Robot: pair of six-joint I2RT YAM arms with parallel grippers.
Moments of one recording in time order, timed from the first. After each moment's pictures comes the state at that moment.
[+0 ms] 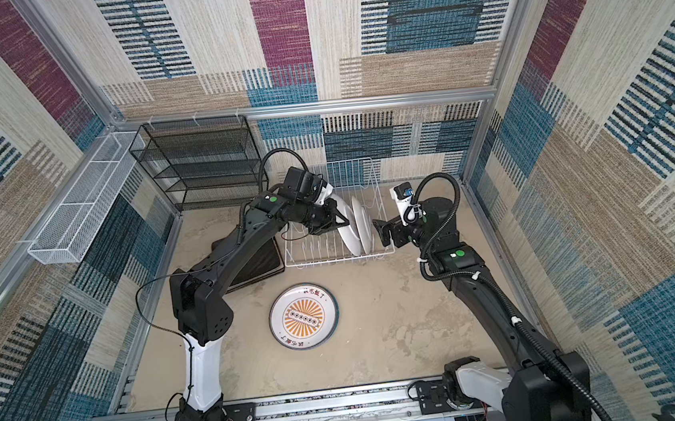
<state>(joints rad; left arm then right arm) -0.60 2.09 2.10 -0.82 0.53 -0.72 0.18 1.14 0.95 -0.15 -0.25 -0.10</state>
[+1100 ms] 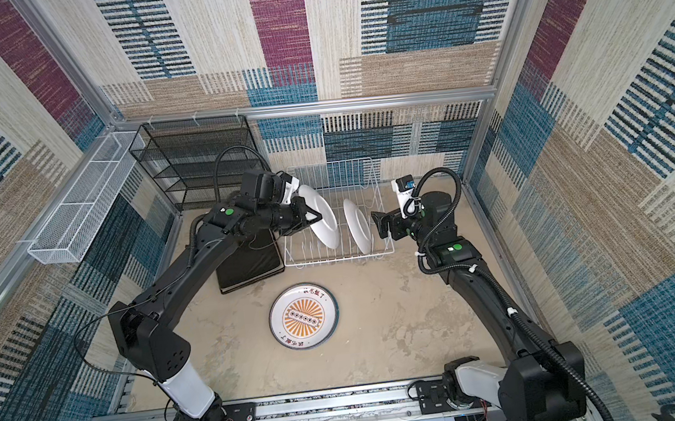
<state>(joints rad) -0.52 1.74 1.81 -0.73 0.44 -0.67 0.18 1.20 1.00 -0.13 -0.25 -0.01</state>
